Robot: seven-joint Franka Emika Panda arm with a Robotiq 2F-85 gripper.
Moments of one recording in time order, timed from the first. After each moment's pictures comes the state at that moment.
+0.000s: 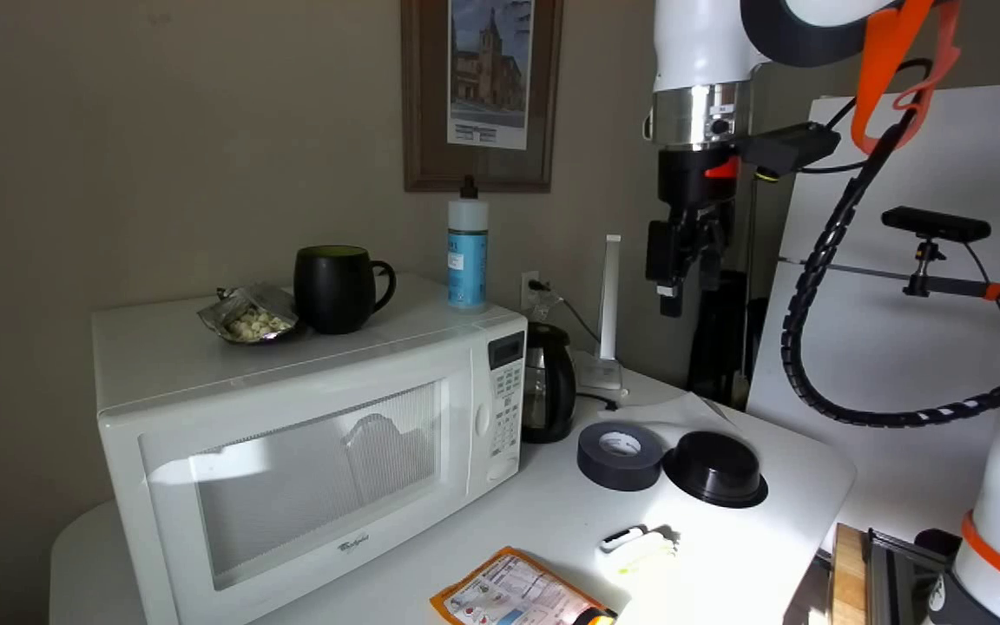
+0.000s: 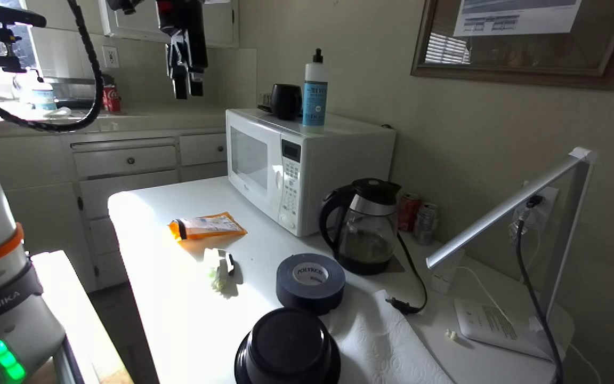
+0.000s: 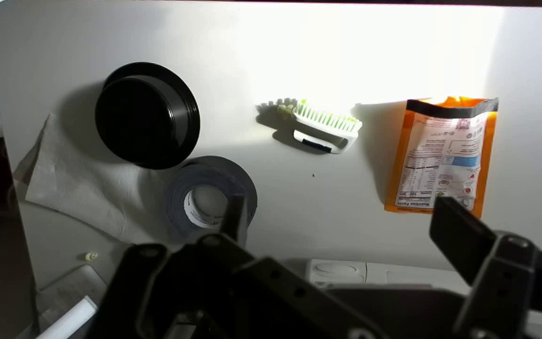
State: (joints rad) arm -0.02 -0.71 0.19 -2.47 -0.06 1.71 0.27
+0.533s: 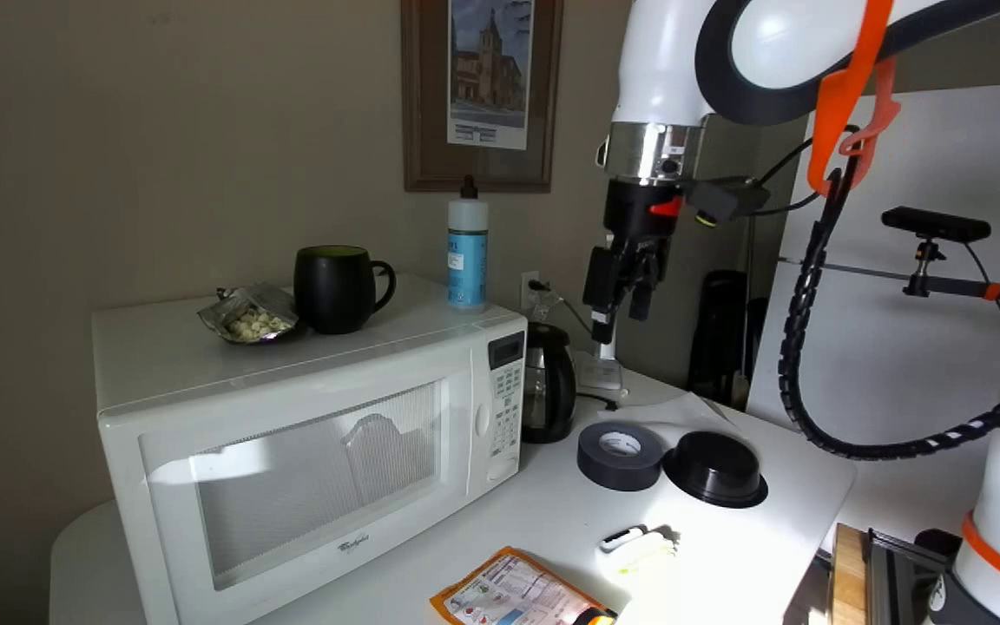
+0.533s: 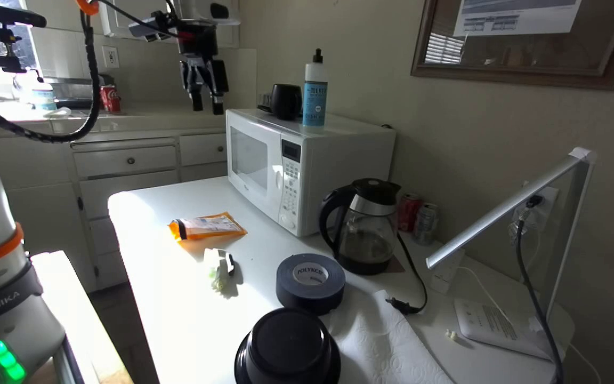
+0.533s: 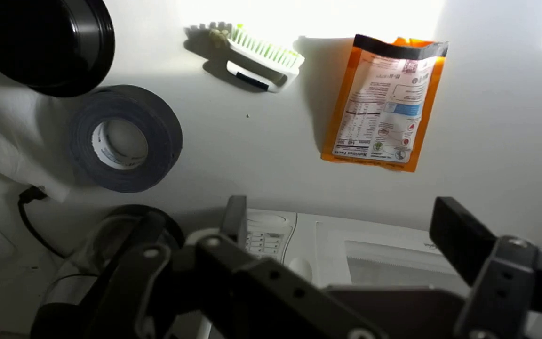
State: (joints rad) arm 0.04 -0.58 0.17 -2.51 0.01 2.02 0.20
